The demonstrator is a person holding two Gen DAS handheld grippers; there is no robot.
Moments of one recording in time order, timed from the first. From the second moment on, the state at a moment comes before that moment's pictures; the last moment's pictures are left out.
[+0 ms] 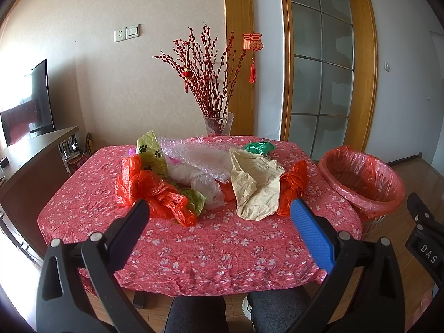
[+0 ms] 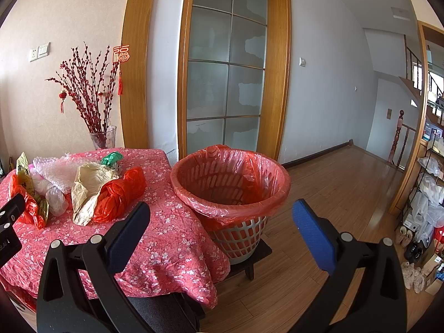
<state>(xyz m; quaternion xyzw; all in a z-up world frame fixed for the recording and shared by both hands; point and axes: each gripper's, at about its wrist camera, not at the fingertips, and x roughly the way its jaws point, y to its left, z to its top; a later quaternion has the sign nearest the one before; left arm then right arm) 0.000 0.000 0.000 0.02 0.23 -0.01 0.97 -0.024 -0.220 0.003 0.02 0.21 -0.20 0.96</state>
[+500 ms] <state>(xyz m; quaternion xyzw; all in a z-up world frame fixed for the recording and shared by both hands) 0.000 0.000 0.000 0.02 0.23 -0.01 0.97 -0.023 -0.220 0.001 0.02 0.21 -0.20 0.96</state>
